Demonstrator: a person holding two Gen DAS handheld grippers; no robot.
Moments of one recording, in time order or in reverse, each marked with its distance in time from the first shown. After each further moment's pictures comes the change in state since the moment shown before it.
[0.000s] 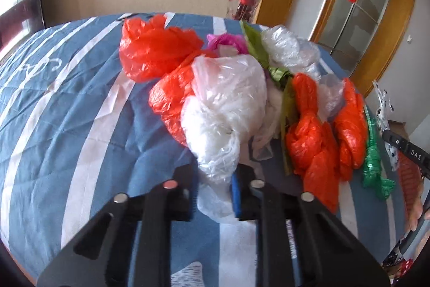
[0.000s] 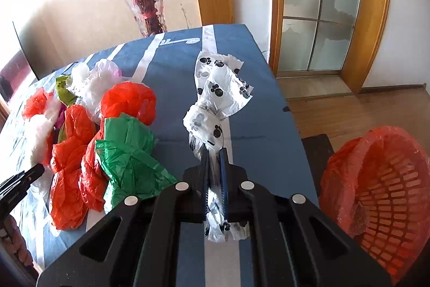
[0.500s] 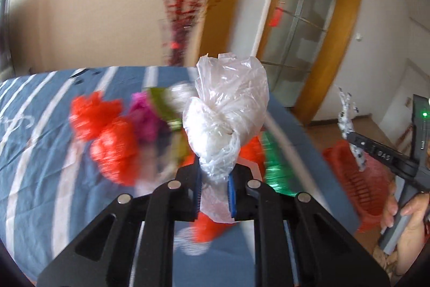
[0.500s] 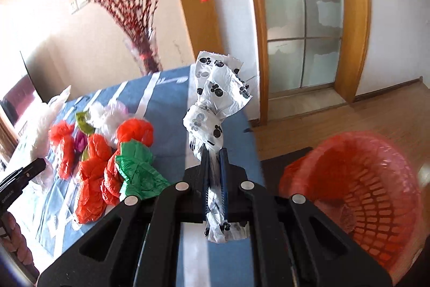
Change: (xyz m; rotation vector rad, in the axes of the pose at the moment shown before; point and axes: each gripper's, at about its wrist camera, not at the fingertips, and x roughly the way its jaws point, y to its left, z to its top) left arm -0.075 -0.086 0.017 0.151 -0.149 -0.225; right arm -0.087 -0.051 -0.002 0.086 -0.167 0.010
